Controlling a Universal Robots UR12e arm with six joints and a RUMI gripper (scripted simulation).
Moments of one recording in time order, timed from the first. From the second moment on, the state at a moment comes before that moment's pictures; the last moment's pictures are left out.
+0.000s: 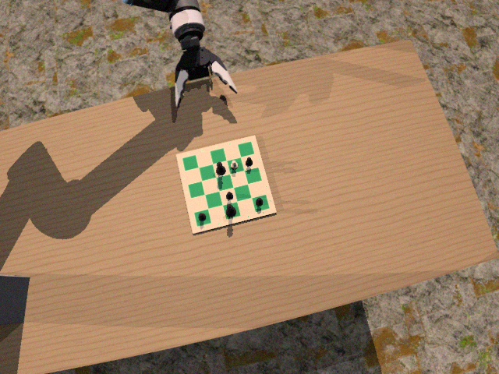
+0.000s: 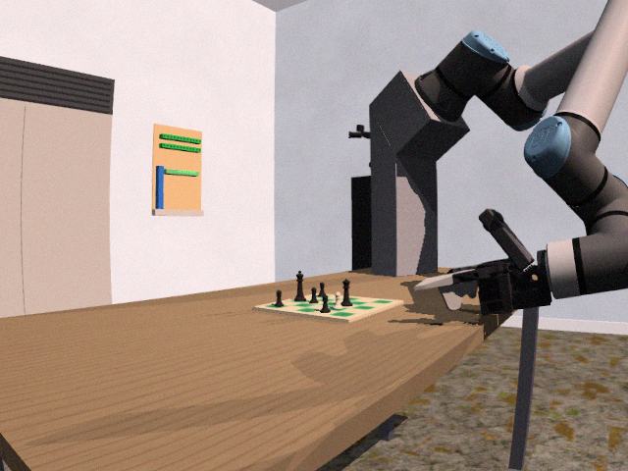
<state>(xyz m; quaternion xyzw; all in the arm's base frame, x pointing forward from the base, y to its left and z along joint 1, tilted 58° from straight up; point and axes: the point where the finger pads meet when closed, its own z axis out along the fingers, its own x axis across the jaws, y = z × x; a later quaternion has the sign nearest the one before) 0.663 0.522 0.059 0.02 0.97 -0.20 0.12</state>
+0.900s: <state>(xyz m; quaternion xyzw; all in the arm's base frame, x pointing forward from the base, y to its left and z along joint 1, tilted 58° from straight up) 0.657 0.488 0.080 0.02 0.97 -0.20 0.12</state>
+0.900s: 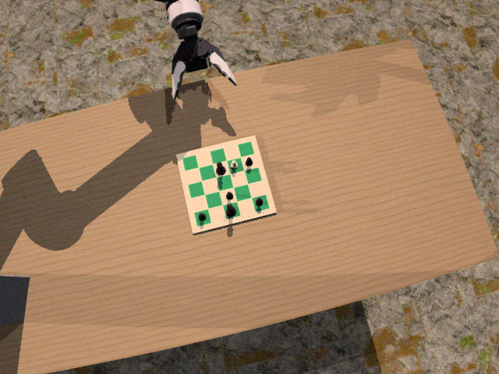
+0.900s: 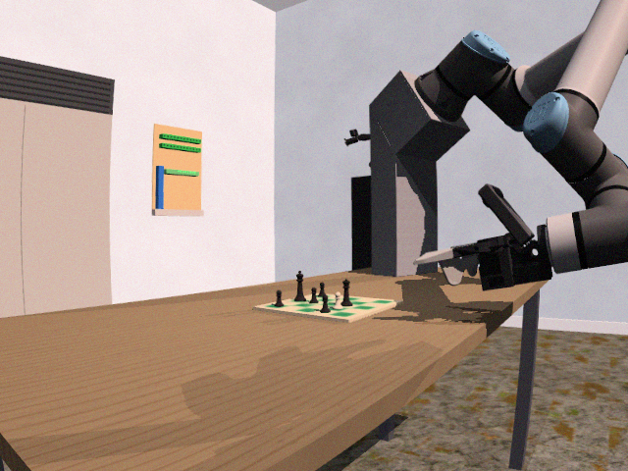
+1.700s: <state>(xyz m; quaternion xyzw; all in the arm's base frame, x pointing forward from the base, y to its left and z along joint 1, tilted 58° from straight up) 0.650 0.445 0.094 0.02 0.98 -0.19 0.11</state>
